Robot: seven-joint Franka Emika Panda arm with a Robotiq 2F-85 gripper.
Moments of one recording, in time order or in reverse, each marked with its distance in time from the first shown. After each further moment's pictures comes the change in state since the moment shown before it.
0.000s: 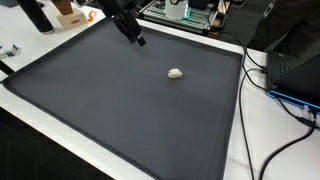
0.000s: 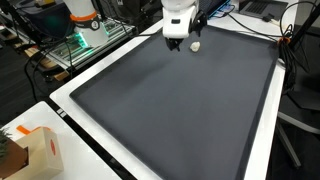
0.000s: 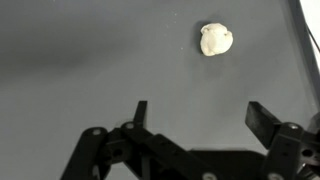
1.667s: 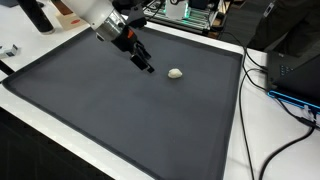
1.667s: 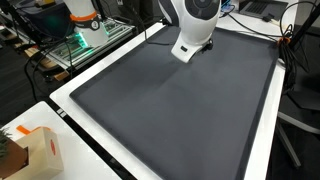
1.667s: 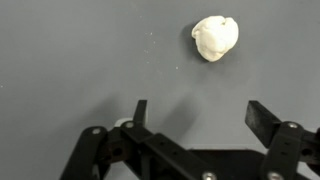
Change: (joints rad) arm 0.040 0.273 0.015 0.204 0.015 -0.117 0.477
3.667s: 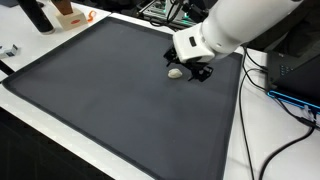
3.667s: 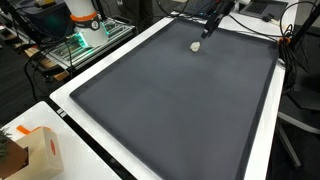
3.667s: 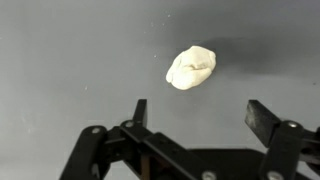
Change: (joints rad) arm 0.460 0.159 0.039 0.408 -0.929 -0.245 0.122
